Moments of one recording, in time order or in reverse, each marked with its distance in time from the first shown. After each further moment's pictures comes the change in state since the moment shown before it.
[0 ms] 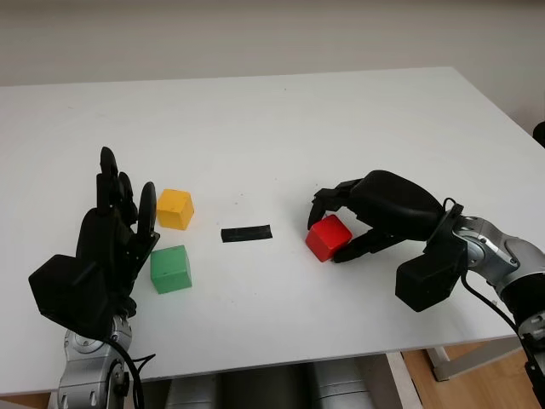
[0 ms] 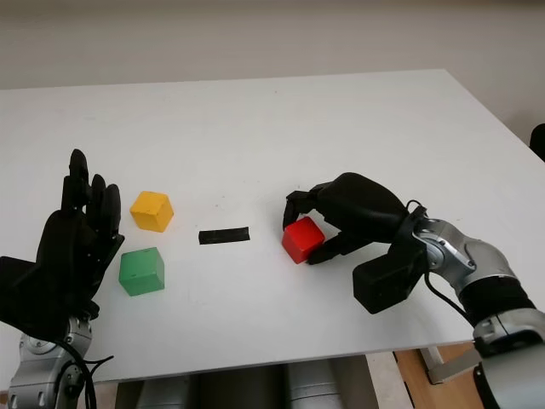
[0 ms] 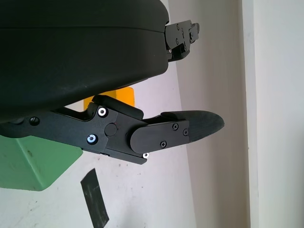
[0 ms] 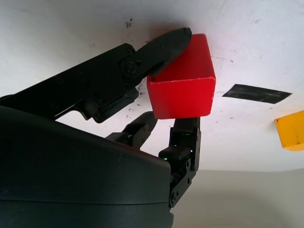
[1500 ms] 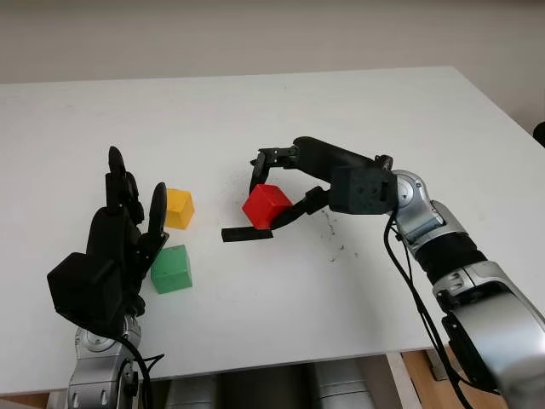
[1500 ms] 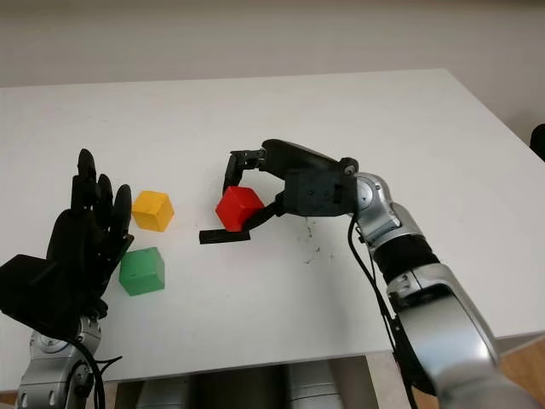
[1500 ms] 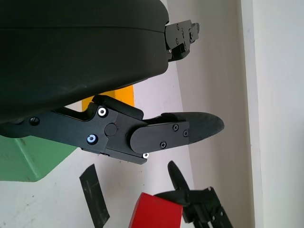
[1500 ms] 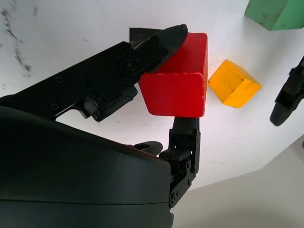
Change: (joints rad) left arm -0.006 -0.021 -0.036 -0.011 0.054 0.004 0.033; right arm -0.279 0.347 -0.027 0.063 0.336 0.408 0.533
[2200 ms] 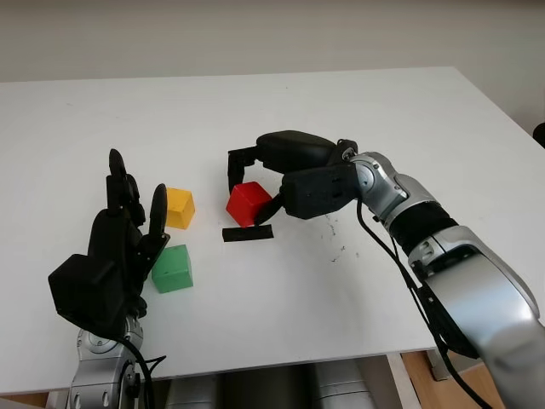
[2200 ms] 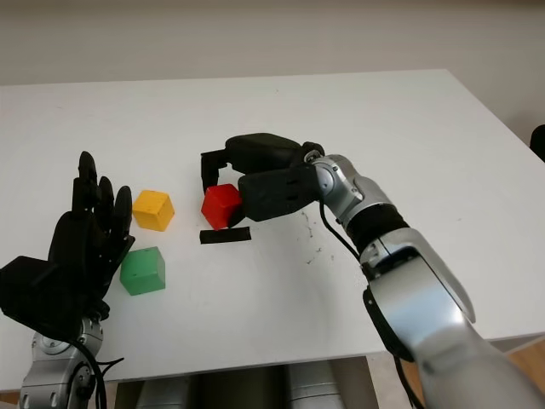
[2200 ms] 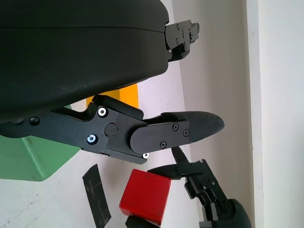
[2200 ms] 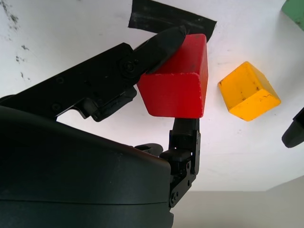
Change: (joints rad) left arm 0.009 -0.014 -0.004 -0.004 -0.004 0.005 0.006; right arm -0.179 0.057 0.140 0.236 -0.226 -0.100 -0.223
